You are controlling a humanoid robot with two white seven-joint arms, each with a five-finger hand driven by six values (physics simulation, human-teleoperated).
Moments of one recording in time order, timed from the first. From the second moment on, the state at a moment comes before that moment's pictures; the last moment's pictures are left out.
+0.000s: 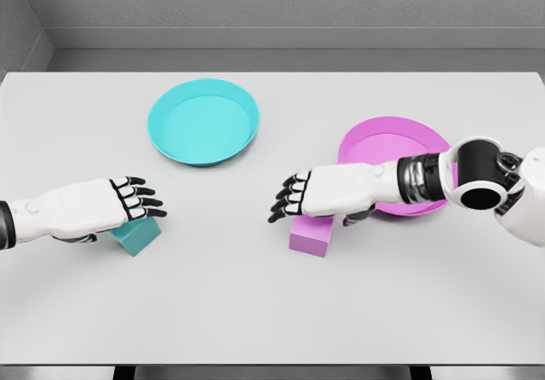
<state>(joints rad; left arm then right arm) -0.20 1.01 -0.41 -1.77 -0.69 -0.61 -0.35 -0.83 -0.74 1.04 -1.68 0.37 -0.51 0.59</state>
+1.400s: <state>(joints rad) -0.29 0.96 -0.41 -1.77 -0.68 -0.61 -0.42 -0.87 -0.73 1.05 -1.65 0.36 -0.51 0.58</state>
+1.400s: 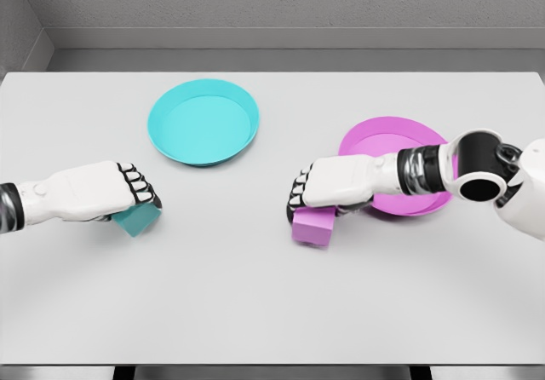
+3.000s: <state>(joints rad) -0.79 0.64 -0.58 -1.35 -0.66 -0.61 -0.42 -0.84 -0.83 0.79 -1.40 0.36 -0.51 0.58</state>
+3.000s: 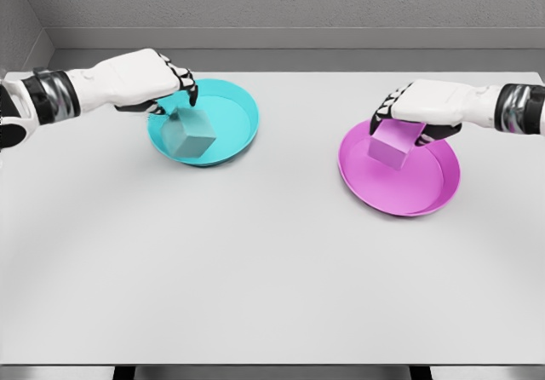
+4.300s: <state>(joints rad) -0.73 0.80 -0.63 -1.38 -0.48 -0.61 -0.42 -0.50 -1.00 0.42 -1.50 0.27 -0.61 0.58</state>
